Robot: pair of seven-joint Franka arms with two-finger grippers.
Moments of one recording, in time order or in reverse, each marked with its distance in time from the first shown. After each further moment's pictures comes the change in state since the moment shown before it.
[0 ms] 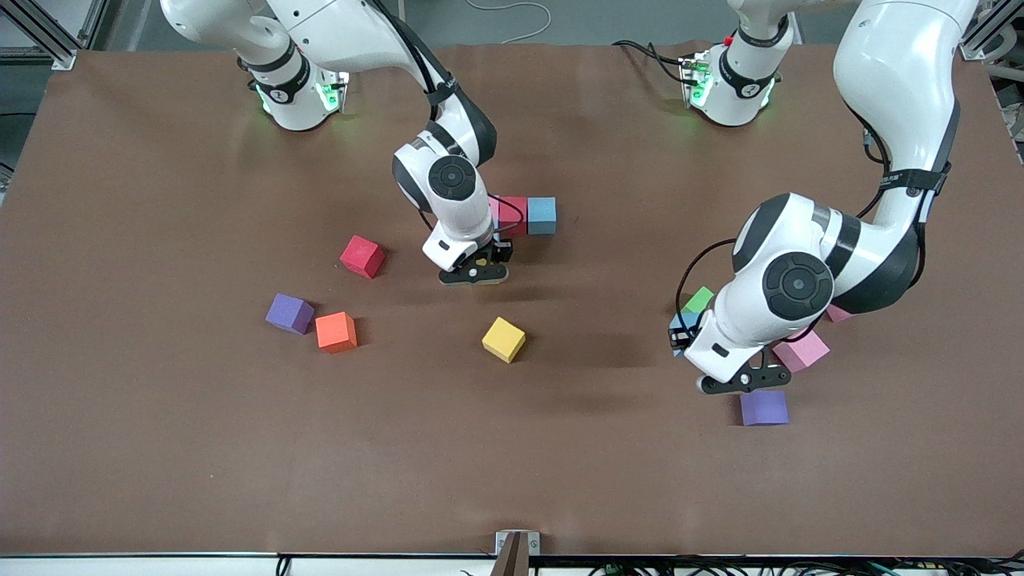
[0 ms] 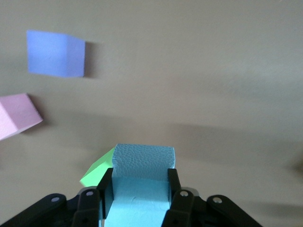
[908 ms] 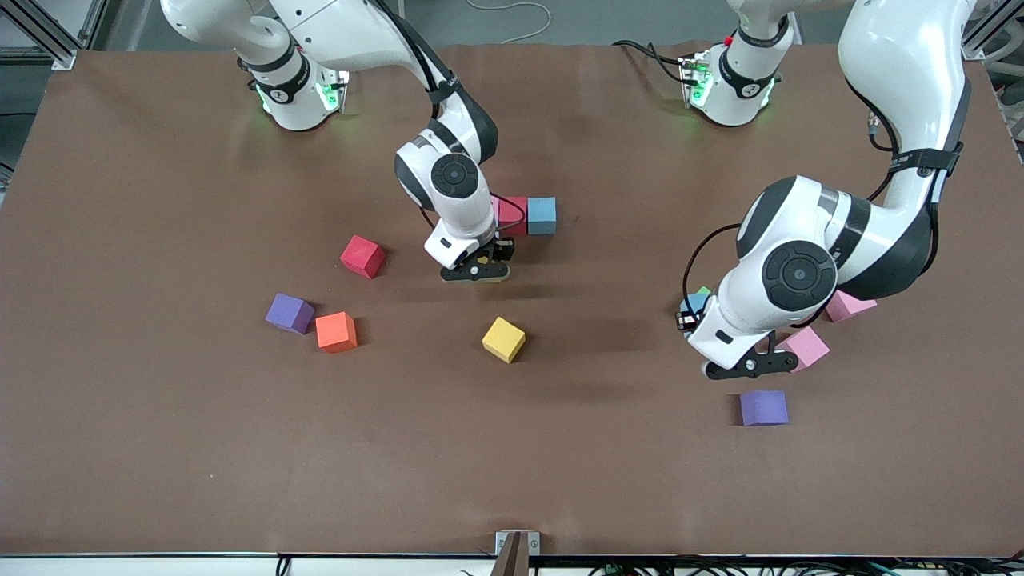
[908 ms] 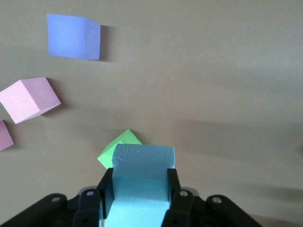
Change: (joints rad) left arm 0.000 -0.040 -0.005 -0.007 0.000 -0.078 0.000; right arm 0.007 0.000 0.000 -0.003 0.000 0.002 0.018
